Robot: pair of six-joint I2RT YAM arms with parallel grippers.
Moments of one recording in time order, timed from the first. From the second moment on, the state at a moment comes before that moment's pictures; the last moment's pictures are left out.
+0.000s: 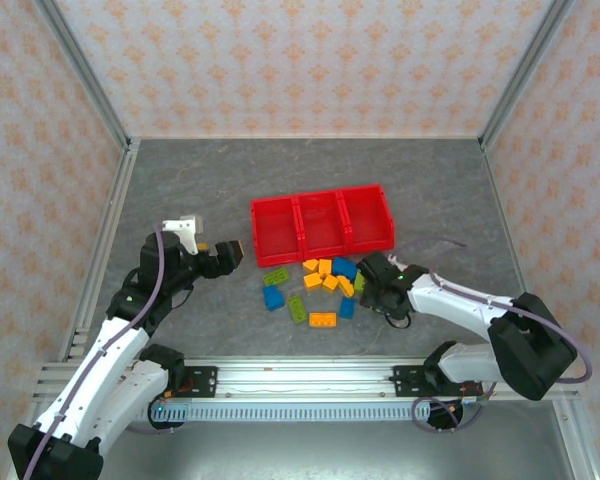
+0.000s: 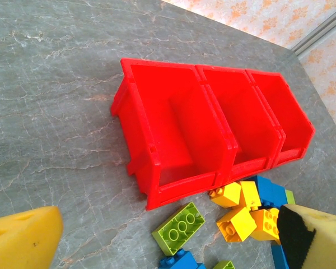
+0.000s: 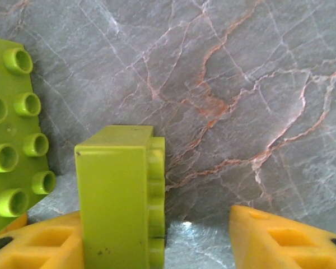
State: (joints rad) left arm -0.24 0.70 0.59 -0.41 0.18 -0.46; right arm 0.67 1.27 0.58 -0.65 0.15 1.01
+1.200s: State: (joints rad) left arm -0.24 0.66 0.58 -0.41 0.18 -0.46; right arm 0.56 1.59 1.35 -0.79 0.32 0.40
